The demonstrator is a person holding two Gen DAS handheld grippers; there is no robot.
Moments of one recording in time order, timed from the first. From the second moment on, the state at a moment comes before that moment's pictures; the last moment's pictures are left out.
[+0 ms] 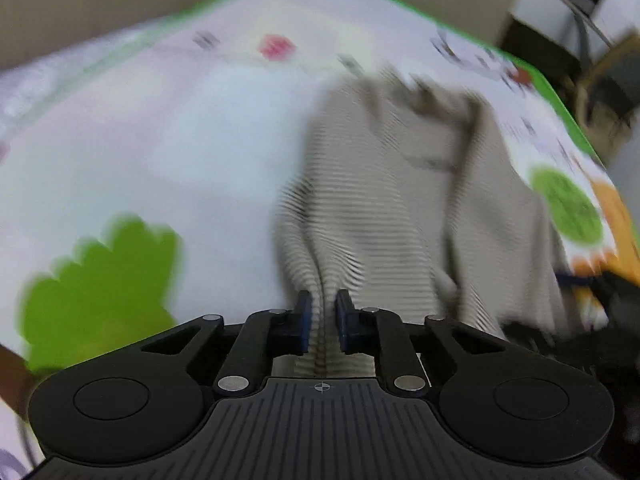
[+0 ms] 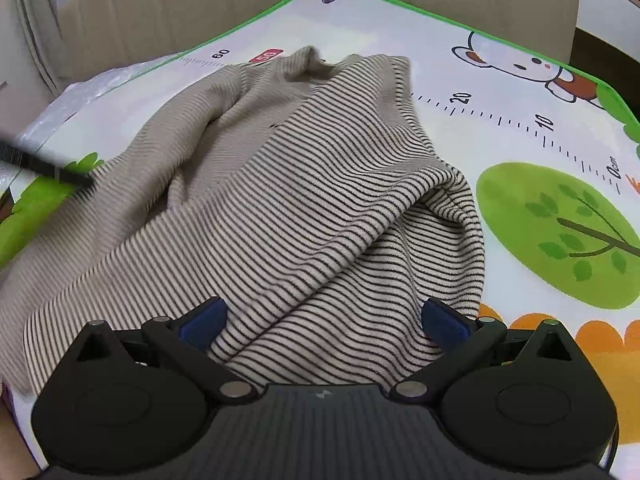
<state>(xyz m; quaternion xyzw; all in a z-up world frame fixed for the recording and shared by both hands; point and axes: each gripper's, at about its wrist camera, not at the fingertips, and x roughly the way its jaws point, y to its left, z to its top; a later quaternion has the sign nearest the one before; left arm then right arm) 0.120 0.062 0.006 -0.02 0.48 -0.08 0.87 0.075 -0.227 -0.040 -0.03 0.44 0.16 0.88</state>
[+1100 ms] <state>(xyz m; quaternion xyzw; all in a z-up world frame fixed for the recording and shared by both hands) 0.142 0.042 0.029 0.03 0.40 -0.11 0.91 0.073 -0.223 -0.041 -0.04 0.44 0.16 0.88</state>
